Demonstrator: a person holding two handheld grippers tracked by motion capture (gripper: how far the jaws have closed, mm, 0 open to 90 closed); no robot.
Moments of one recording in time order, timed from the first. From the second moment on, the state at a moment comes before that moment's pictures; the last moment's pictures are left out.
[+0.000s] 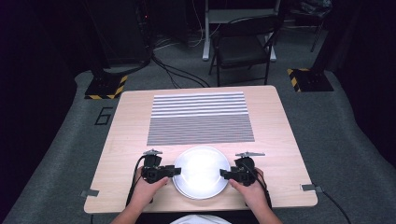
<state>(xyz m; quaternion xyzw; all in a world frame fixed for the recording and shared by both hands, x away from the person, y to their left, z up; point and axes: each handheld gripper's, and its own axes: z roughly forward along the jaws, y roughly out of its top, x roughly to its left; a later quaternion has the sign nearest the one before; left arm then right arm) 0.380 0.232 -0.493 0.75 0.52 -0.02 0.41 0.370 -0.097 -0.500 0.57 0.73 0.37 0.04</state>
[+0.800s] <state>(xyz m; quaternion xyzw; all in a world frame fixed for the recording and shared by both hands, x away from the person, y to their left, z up) 0.386 0.217 -0.503 0.73 0.53 -0.06 0.42 0.357 -0.101 -0.495 0.60 0.71 0.36 0.01</state>
